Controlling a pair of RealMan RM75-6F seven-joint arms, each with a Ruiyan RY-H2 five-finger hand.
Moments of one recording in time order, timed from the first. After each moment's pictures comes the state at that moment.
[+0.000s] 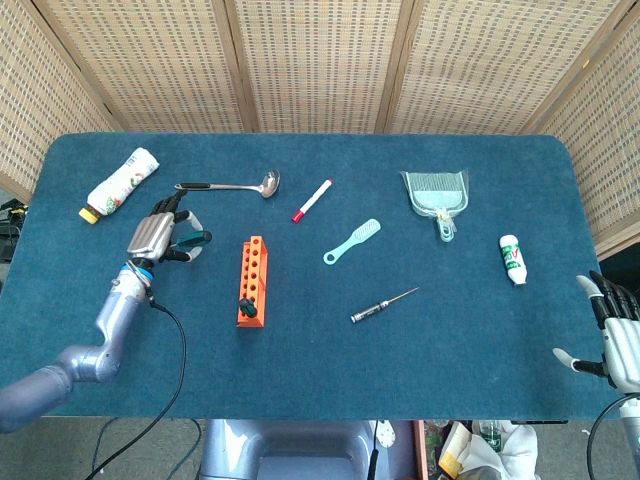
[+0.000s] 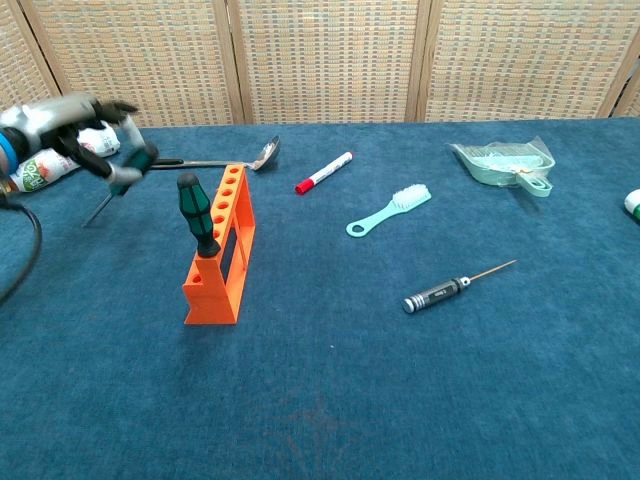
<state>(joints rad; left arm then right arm) -0.72 -1.53 -0.30 -1.11 1.13 0.82 -0.26 0.10 -1.02 0.10 -1.62 -1.41 1.39 0.15</state>
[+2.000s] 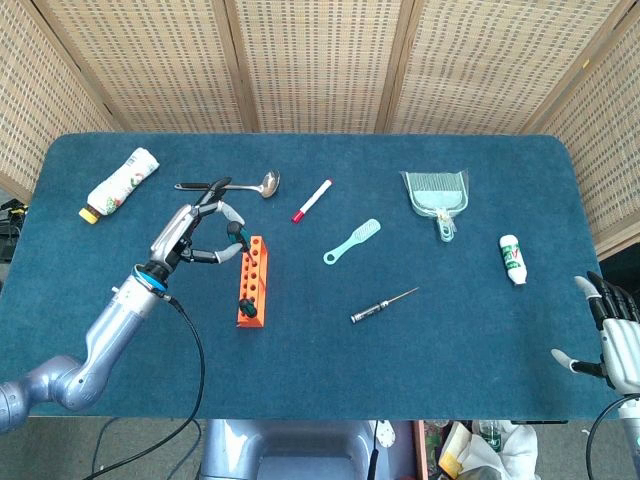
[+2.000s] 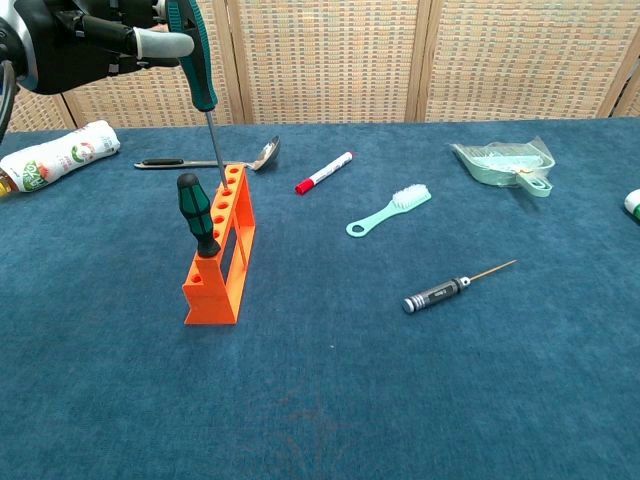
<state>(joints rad) -0.71 -1.28 -0.38 -1.65 1.17 0.85 -0.74 0.10 -1.02 0.10 -1.63 -1.41 1.39 0.15</state>
